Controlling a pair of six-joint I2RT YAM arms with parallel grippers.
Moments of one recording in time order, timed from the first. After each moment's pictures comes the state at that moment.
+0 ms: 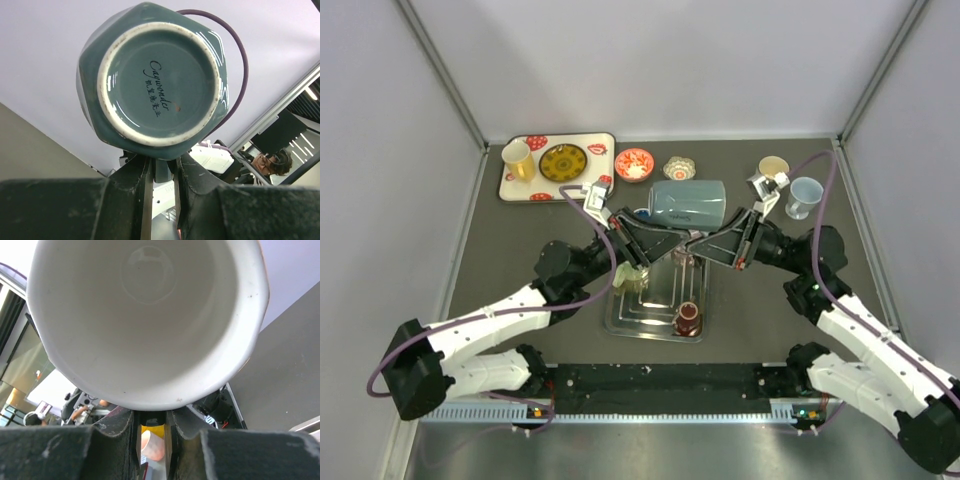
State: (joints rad) left arm -0.90 1.09 0.70 0.90 0.28 -1.01; right arm 0.55 0.85 0.65 0.61 -0.76 1.20
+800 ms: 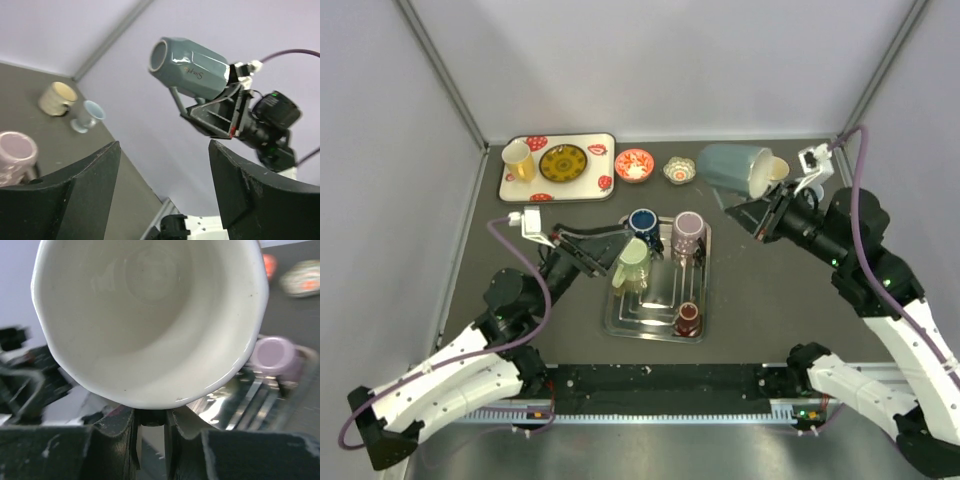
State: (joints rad) left arm -0.88 0.67 0.60 0.45 -0.07 -0.86; right arm 0.54 0.80 1.14 -0.43 -0.29 0.66
